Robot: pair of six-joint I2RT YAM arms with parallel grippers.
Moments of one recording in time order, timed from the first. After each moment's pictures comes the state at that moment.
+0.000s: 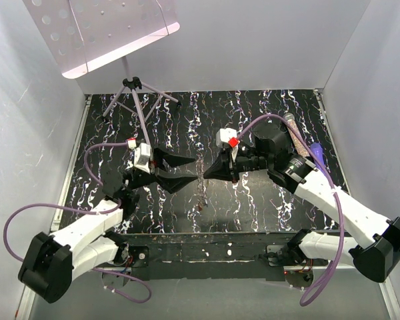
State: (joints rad) left arm -0.53 1.02 0.41 1.23 0.80 -0.56; right arm 0.76 1.13 1.05 -0.19 -0.84 -0.15
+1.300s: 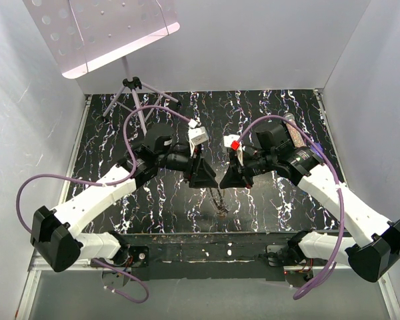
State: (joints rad) left arm -0.70 1.24 1.05 -0.19 0.89 -0.20; right arm 0.66 1.15 1.13 -0.71 -0.91 -0.39
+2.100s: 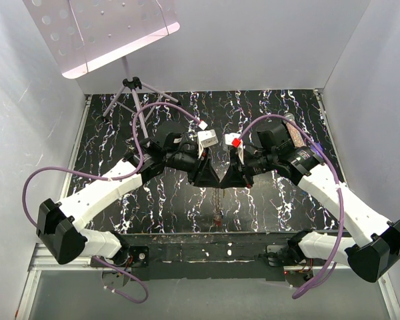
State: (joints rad) left arm -0.76 1.31 1.16 -0.36 0.85 -0.10; right arm 0.64 1.15 1.13 -0.70 -0.93 -0.34
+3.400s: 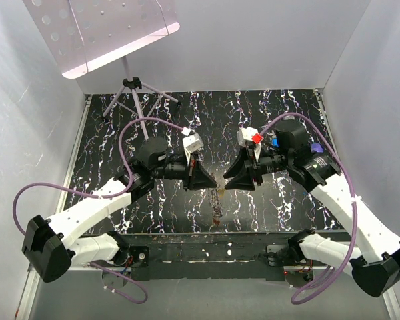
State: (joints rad) left arm -0.75 1.14 0.90 -0.04 0.79 -0.30; right arm 0.58 1.05 1.11 -0.60 -1.07 -0.24
